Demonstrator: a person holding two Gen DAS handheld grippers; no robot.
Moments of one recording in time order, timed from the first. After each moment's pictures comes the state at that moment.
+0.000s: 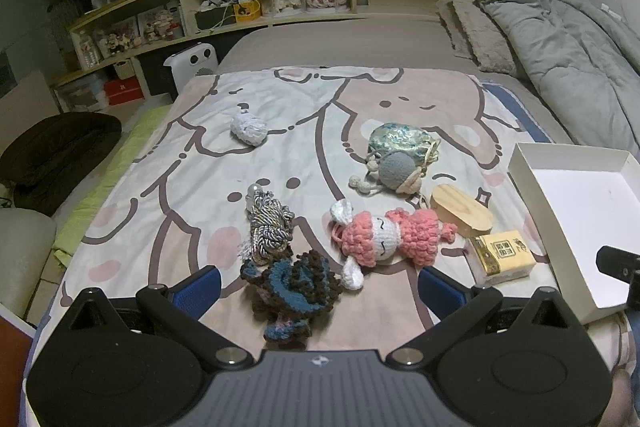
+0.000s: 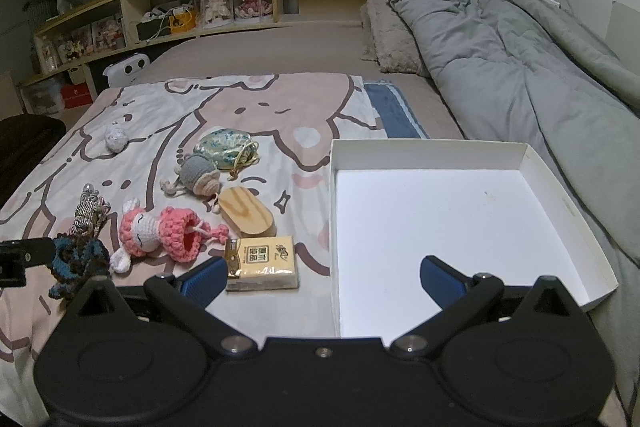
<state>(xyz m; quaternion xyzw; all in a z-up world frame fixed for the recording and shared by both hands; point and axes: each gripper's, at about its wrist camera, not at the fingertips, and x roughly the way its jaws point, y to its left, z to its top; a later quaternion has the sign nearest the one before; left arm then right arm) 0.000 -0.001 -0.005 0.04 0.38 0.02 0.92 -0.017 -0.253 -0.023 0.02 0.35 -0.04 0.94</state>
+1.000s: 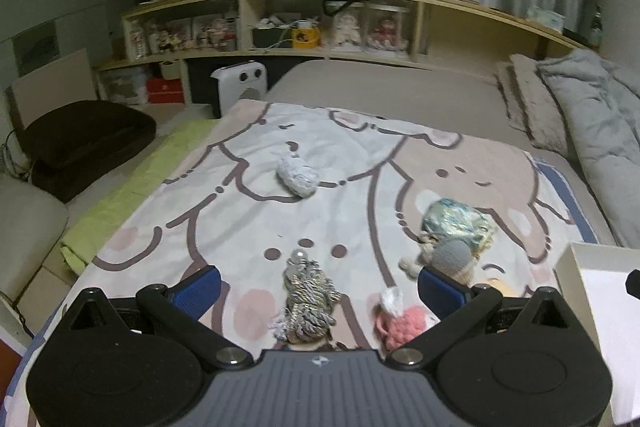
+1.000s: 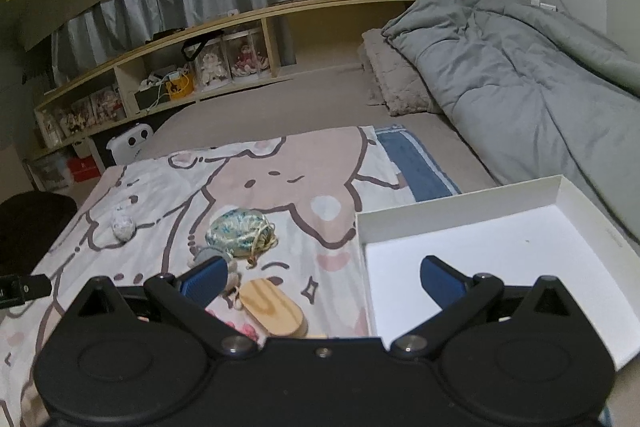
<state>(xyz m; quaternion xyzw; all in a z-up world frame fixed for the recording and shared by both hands) 0.059 0.040 0.005 -0.04 0.33 0.09 0.94 0.051 -0.256 -0.011 0.09 0.28 -0.03 0.95</state>
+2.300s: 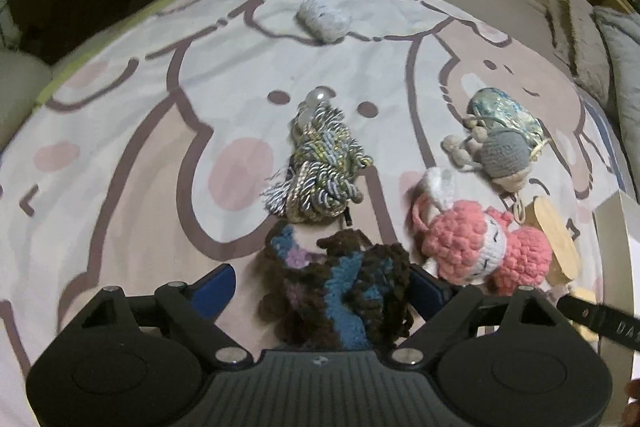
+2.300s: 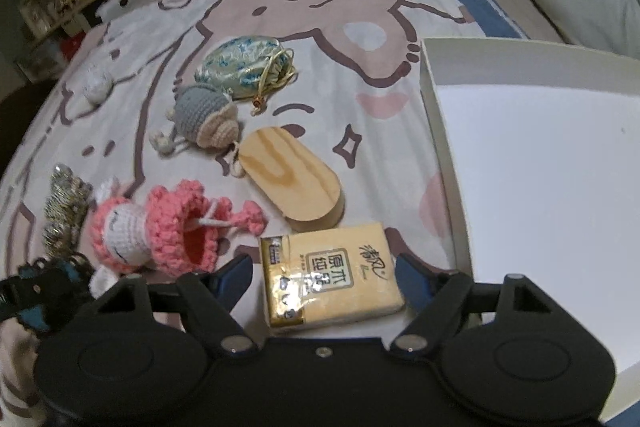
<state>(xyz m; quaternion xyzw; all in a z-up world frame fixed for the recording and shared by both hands) 0.087 0.066 -0.090 -0.14 0.49 0.09 0.86 0.121 -0.223 -0.109 0.06 0.50 0.00 0.87</state>
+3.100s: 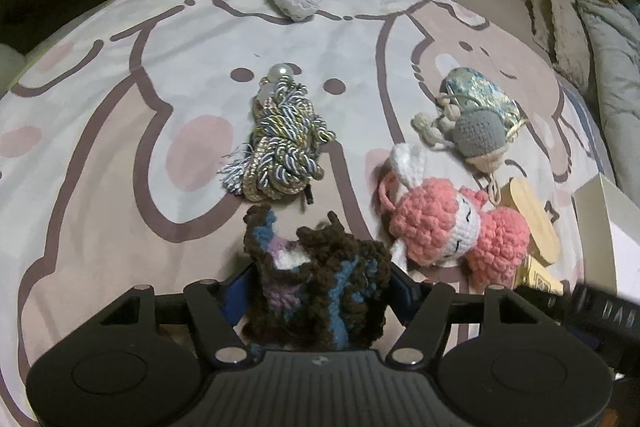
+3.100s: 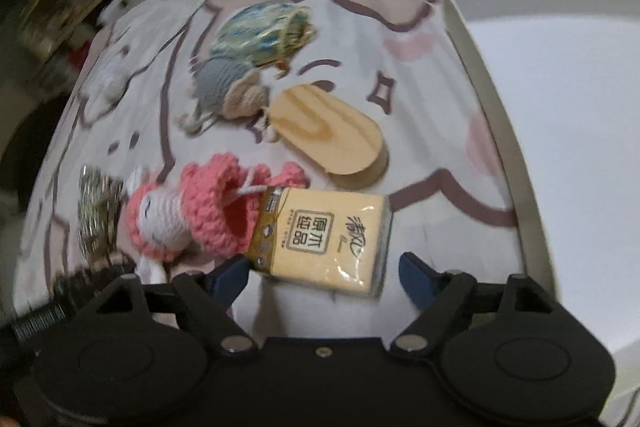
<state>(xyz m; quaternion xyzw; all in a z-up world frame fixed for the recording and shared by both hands) 0.089 0.051 -0.098 -0.14 0.50 0.05 0.85 0.120 -0.218 -0.122 0.19 0.53 0.01 0.82</state>
